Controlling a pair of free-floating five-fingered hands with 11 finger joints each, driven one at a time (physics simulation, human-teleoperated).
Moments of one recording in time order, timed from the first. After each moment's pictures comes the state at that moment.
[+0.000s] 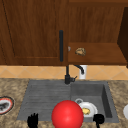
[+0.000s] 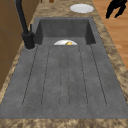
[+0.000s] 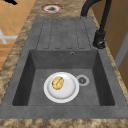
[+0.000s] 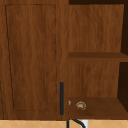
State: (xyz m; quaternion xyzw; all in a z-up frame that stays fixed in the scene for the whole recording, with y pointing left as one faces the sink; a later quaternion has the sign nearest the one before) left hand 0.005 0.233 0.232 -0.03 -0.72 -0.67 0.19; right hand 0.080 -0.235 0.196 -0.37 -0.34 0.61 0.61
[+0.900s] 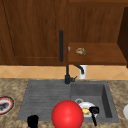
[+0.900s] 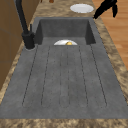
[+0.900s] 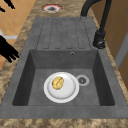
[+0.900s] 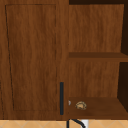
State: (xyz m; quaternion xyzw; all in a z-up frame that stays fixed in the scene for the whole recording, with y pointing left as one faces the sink) left hand 0.006 0.232 0.231 -0.01 -0.72 -0.67 0.18; right hand 0.160 -0.208 0.204 -0.34 -0.29 0.64 0.62
